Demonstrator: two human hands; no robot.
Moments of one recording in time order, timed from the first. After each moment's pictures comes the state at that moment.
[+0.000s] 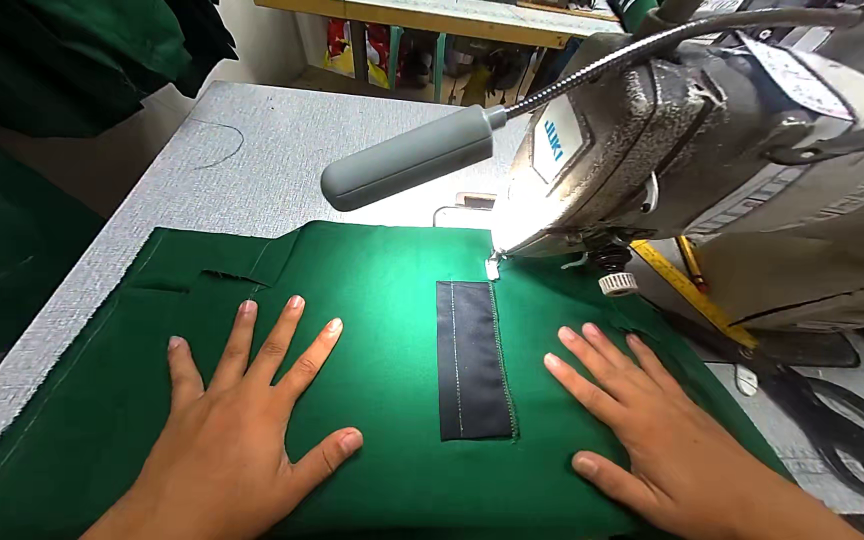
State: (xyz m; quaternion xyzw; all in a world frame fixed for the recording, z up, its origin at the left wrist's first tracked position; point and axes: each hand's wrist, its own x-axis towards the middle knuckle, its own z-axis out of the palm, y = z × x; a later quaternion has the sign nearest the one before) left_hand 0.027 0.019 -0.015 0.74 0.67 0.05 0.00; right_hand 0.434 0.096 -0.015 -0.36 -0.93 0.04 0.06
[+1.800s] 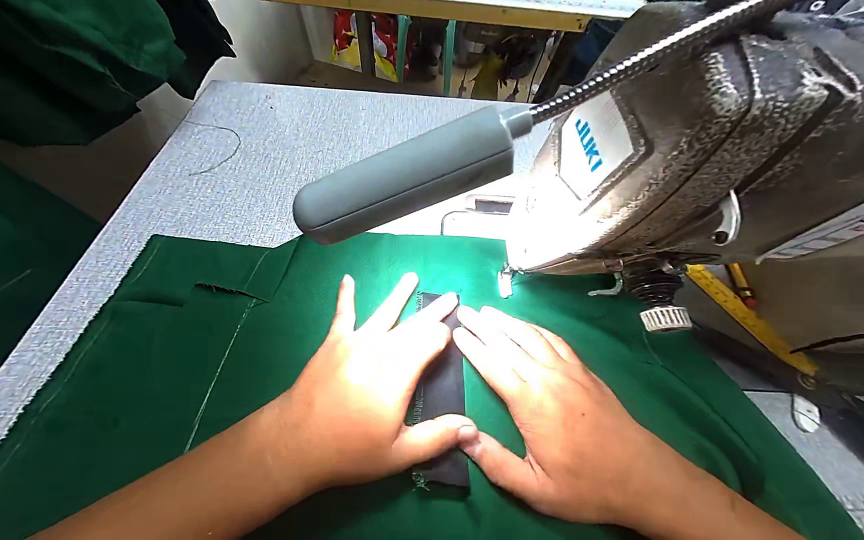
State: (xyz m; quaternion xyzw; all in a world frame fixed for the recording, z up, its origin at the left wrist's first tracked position) left_hand 0.085 0.101 -0.009 0.85 0.50 0.17 0.06; right_hand 0.324 0.126 -0.016 -0.33 -0.93 0.08 0.12
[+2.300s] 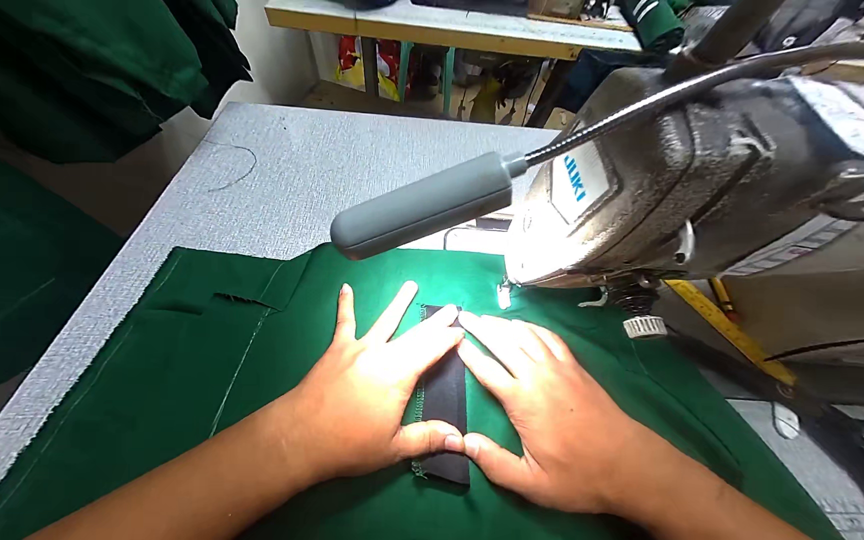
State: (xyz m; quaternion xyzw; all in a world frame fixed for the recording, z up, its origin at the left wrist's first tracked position) left_hand 0.076 0.105 -0.001 0.85 0.51 0.06 0.14; right_hand 0.320 0.132 -0.004 -0.33 -0.94 0.07 0.06
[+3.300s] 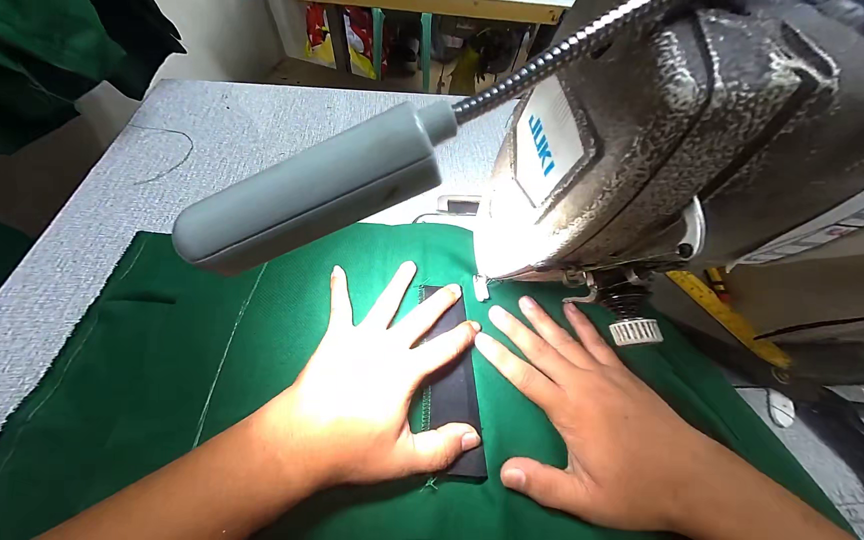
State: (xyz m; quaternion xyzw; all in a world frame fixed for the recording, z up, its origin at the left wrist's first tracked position) left_hand 0.105 0.126 -0.011 0.87 0.48 0.06 0.09; right_hand 0.374 0.137 -0.010 -0.35 -0.93 0.07 0.06
